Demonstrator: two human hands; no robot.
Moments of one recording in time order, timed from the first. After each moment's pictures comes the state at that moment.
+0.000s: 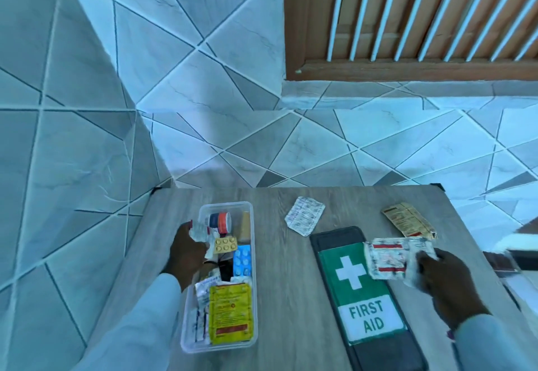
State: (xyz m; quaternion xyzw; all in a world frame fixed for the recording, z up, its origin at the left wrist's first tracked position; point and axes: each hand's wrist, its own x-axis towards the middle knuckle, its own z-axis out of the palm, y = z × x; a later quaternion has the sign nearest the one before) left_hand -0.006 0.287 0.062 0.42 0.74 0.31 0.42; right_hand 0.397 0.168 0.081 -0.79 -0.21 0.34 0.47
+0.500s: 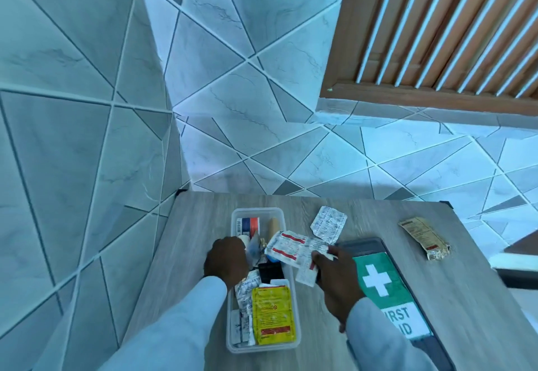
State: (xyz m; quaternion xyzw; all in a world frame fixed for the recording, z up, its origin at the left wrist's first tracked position) left_hand -0.038 0.282 0.057 0.67 0.70 0.06 0.24; right_hand 0.161 0.224 0.061 -0.66 -0.14 0.50 0.55
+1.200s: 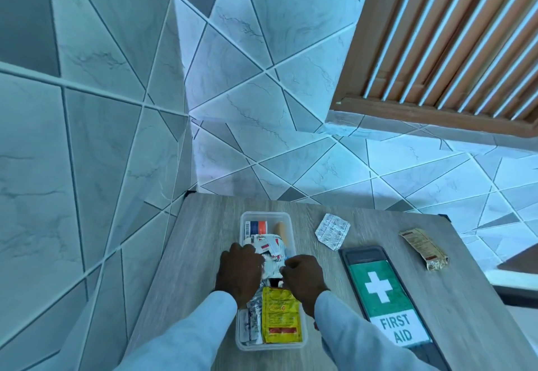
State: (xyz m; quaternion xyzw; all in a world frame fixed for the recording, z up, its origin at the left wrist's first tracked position) left_hand -0.045 0.256 0.047 0.78 0.60 0.06 0.16; right_hand 0.102 0.233 0.051 -0.77 -0.39 0.42 0.29
